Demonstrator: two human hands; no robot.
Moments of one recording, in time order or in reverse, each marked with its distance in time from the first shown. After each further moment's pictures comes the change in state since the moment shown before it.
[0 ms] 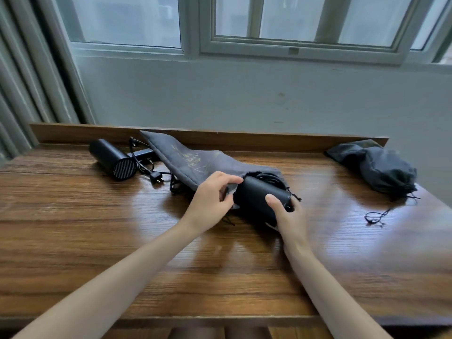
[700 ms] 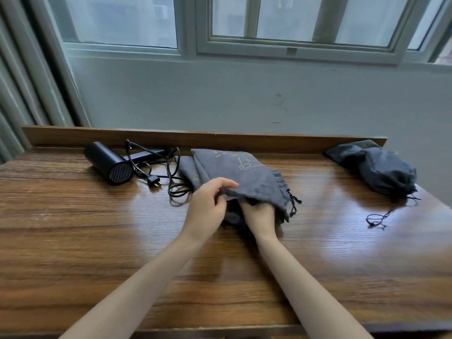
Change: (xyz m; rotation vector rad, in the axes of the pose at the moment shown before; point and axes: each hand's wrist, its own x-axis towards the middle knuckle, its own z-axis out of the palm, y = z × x) left_hand -0.006 0.010 0.001 -0.131 0.100 -0.189; right_hand 0.008 -0.008 0.061 -0.434 -0.022 -0.126
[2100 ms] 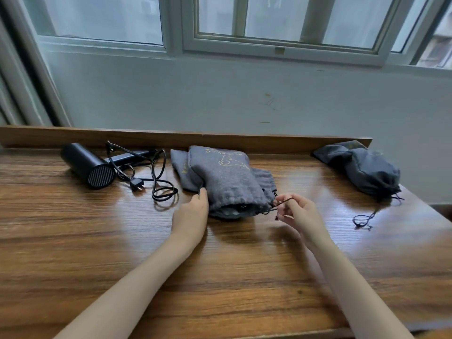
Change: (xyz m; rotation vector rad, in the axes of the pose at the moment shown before) left_hand 0.019 -0.062 0.035 1.033 -0.203 -0.112; right_hand 0.032 0.045 -0.094 0.461 -0.150 0.266
